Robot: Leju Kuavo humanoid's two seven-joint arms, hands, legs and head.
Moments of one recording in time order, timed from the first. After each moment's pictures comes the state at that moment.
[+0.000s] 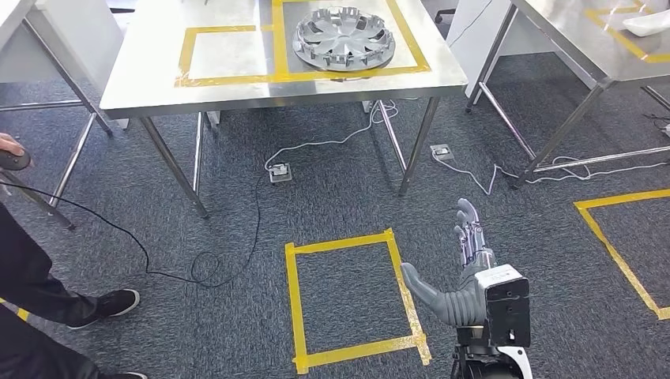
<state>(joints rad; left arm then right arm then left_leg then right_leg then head) -0.16 -0.14 1.43 -0.07 -1.57 0.38 -0.33 0.21 -0.29 0.41 -1.97 0.24 -0.70 -0.09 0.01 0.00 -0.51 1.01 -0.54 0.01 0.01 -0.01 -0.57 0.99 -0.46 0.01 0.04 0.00</state>
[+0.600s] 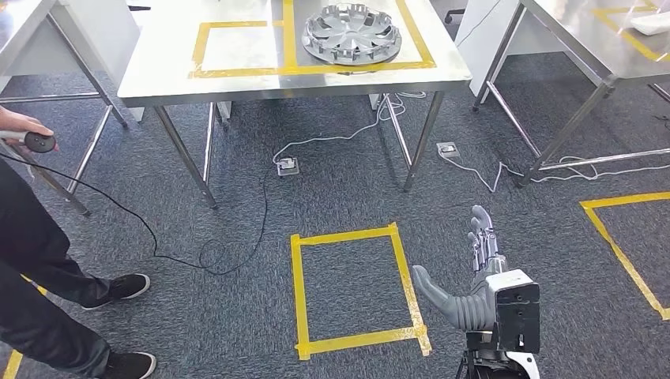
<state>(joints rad) -0.16 -0.14 1.41 -0.07 -1.57 0.37 -0.32 0.21 -0.28 0.39 -1.95 0.24 -0.70 -0.09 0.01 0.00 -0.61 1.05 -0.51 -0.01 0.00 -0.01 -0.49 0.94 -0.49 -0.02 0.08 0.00</state>
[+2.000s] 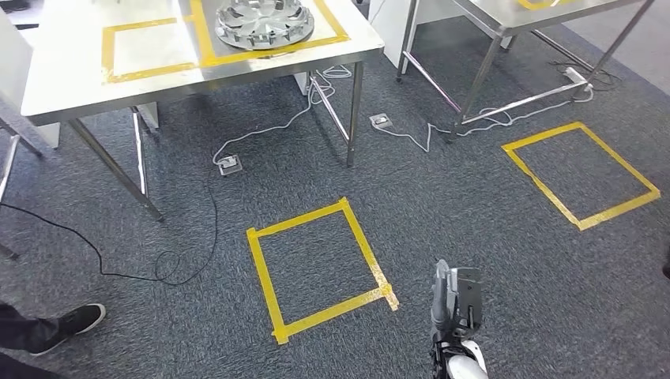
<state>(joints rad) -0.16 -0.14 1.32 -0.07 -1.57 0.31 -0.26 0.09 -0.15 0.28 -1.19 -0.39 -0.53 -0.34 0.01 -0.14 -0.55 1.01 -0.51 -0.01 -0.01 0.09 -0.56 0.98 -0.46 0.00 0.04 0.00</state>
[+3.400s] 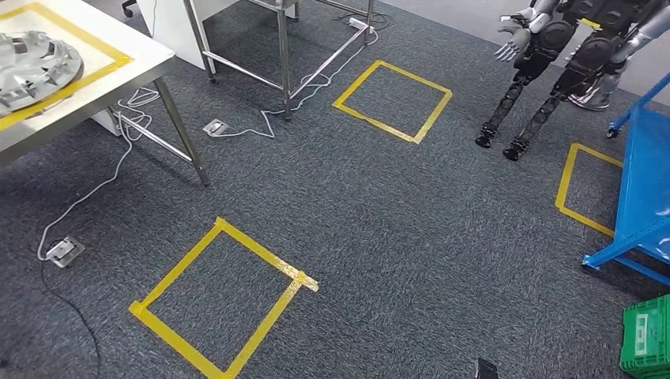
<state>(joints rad) -0.14 -0.14 1.21 -0.08 -1.57 0.29 -0.21 -0.08 -0.11 0.20 -0.26 -0.67 -0.54 0.06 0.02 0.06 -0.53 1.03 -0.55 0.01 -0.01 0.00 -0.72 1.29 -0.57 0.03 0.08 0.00</state>
